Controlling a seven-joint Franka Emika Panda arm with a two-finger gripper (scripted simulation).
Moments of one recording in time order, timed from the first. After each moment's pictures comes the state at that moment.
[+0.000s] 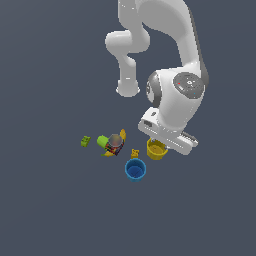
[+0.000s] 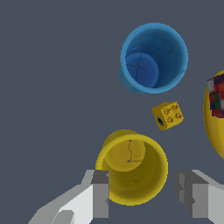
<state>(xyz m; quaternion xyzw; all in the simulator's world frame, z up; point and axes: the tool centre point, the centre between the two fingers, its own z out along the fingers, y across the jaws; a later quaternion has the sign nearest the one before) 0.027 0.129 0.159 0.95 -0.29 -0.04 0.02</state>
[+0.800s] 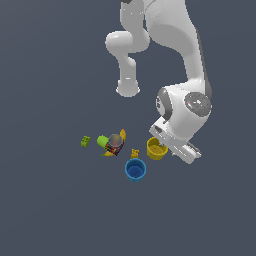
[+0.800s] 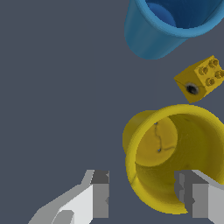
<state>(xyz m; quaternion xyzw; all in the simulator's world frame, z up) 0.020 0.172 0.105 0.92 -0.39 -0.04 0.03</state>
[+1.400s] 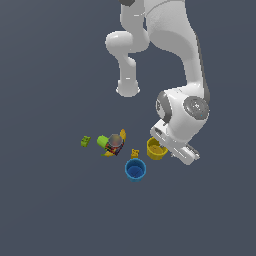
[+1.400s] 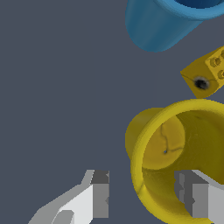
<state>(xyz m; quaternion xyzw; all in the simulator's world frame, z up) 0.018 0.175 0.090 0.92 -0.40 -0.04 0.03</state>
